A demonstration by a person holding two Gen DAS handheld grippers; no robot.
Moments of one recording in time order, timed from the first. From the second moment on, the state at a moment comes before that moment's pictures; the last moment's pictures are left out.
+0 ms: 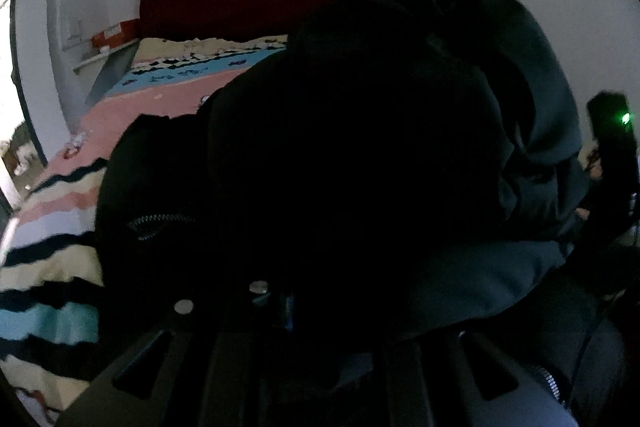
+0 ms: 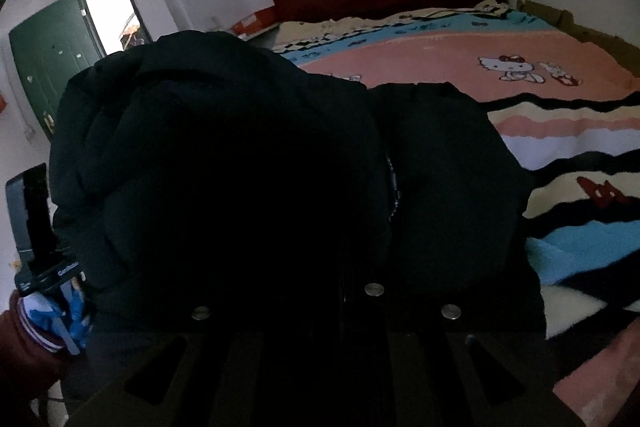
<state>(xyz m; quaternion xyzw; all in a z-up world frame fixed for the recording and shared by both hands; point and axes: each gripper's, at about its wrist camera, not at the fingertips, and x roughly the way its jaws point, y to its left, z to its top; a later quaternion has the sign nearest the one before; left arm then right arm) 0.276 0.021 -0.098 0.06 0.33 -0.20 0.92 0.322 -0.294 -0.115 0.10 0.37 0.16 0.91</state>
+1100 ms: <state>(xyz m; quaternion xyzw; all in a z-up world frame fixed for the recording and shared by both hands) 0.349 0.069 0.011 -0.03 0.34 -0.13 0.93 0.359 -0.285 0.001 0.05 0.34 0.13 0.93</state>
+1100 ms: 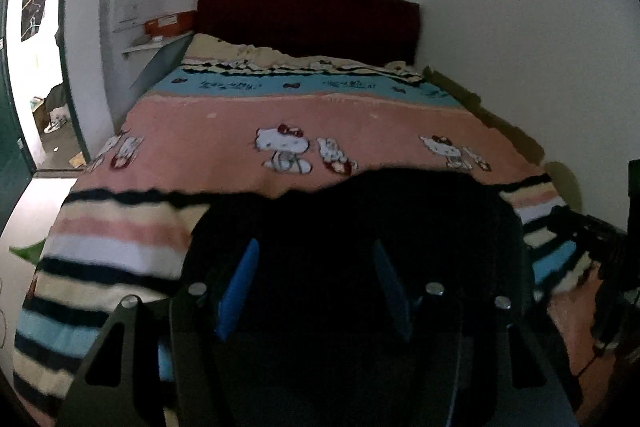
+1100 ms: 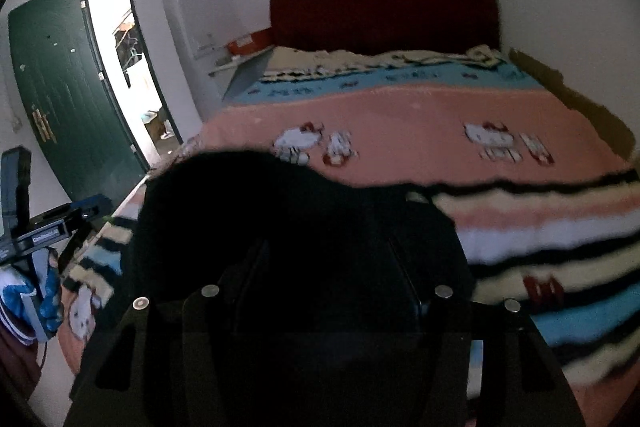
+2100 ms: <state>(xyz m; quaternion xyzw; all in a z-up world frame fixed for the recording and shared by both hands) 0.338 -0.008 -0.076 0.06 0.41 -0.15 0.90 0.376 -0.221 -0.087 -0.03 0.43 0.16 0.89</state>
